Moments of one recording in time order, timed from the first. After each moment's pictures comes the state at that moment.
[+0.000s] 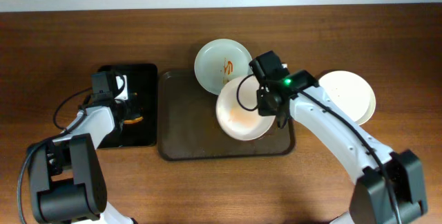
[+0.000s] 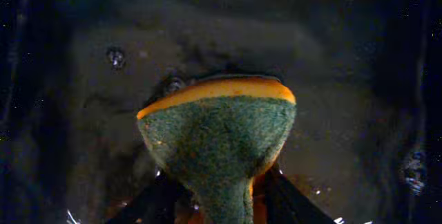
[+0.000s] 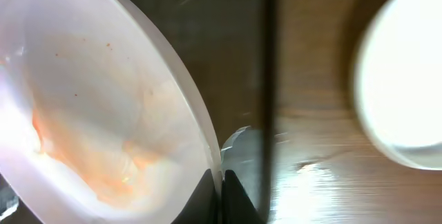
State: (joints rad) left arm 0.15 1.81 0.93 -0.23 0.03 -0.01; right arm 0.45 1.69 1.33 -0.94 0.28 0.39
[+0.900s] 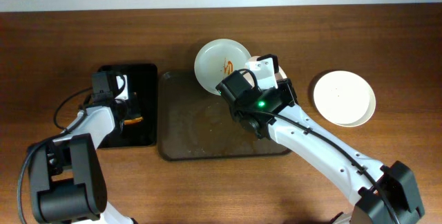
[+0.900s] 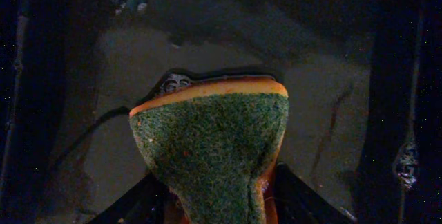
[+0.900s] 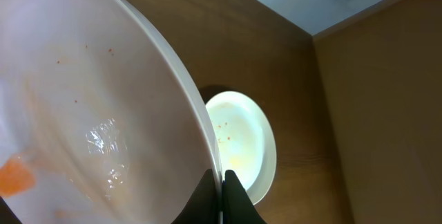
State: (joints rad) left arm 0.15 1.81 0.93 -0.22 0.03 -0.01; right arm 0.69 1.67 1.33 -0.93 1.01 0.36
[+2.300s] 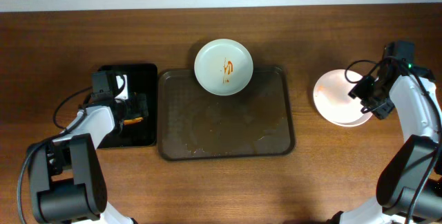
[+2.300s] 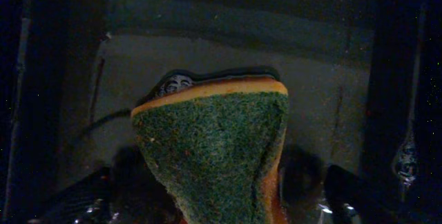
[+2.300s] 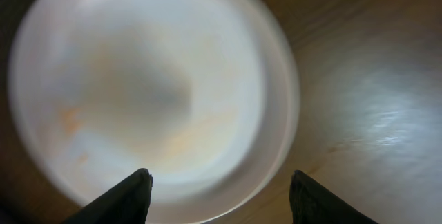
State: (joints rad) left arm 0.15 1.81 0.94 -0.23 0.03 0.00; right arm -0.33 1.78 1.33 -0.88 0.02 0.43
